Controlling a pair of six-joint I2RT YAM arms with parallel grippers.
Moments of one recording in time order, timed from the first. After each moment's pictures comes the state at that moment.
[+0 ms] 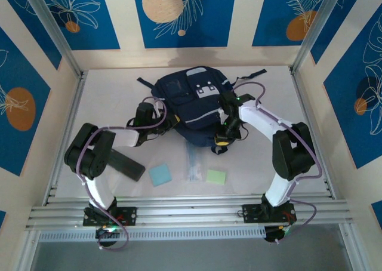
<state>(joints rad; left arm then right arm) -0.39 1.79 0.83 0.43 0.51 -0.99 0.41 1.73 1.31 -1.12 -0.25 0.39</state>
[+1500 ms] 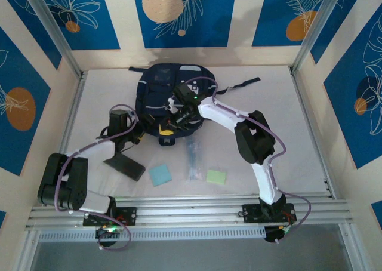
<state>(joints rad) -0.21 1.42 0.61 0.16 0.34 -1.06 0.71 2.13 1.73 -0.70 -0.80 0.71</state>
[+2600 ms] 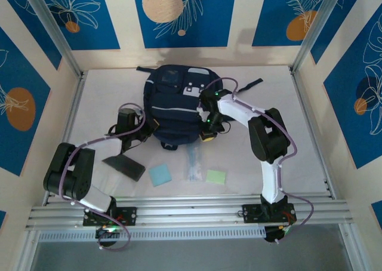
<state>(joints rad) -0.26 1.52 0.66 0.22 0.39 -1.05 0.49 2.03 1.56 -1.11 -0.26 0.15</state>
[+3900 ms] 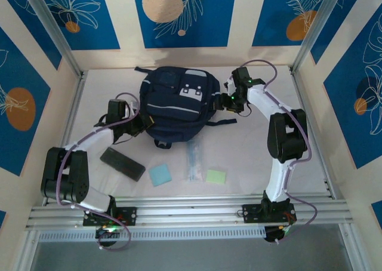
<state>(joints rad) -0.16 1.48 0.83 -0.13 0.56 -0.72 0.22 1.96 1.57 -0.78 -0.34 0.29</state>
